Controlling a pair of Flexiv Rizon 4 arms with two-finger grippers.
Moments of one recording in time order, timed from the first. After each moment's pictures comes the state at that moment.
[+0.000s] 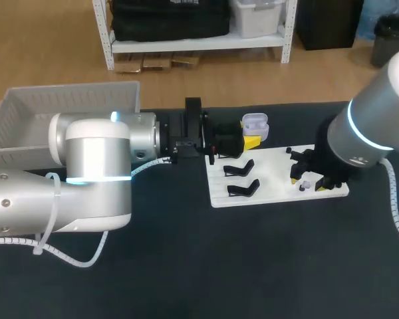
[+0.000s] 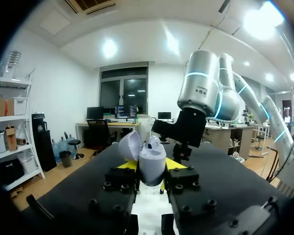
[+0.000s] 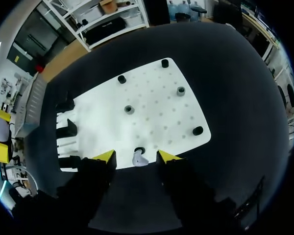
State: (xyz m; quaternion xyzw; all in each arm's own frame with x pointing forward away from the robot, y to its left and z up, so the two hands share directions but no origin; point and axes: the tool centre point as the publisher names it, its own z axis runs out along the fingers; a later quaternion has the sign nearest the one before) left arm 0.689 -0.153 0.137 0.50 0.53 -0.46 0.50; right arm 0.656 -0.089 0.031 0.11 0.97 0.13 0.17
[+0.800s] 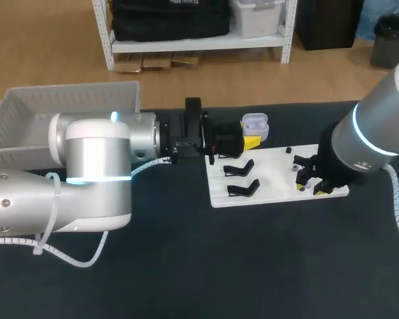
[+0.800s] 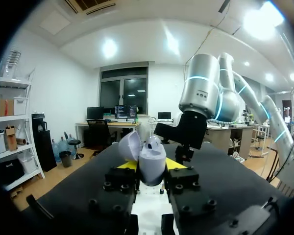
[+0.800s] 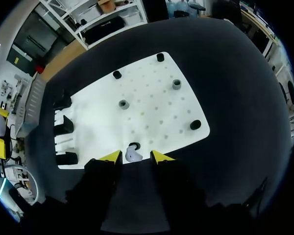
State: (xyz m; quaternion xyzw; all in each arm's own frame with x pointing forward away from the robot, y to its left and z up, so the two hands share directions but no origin) left arm 0.689 -0.153 0.137 0.50 0.53 -0.46 0.50; right arm 0.650 -0.093 0.024 0.12 0.97 0.13 0.16
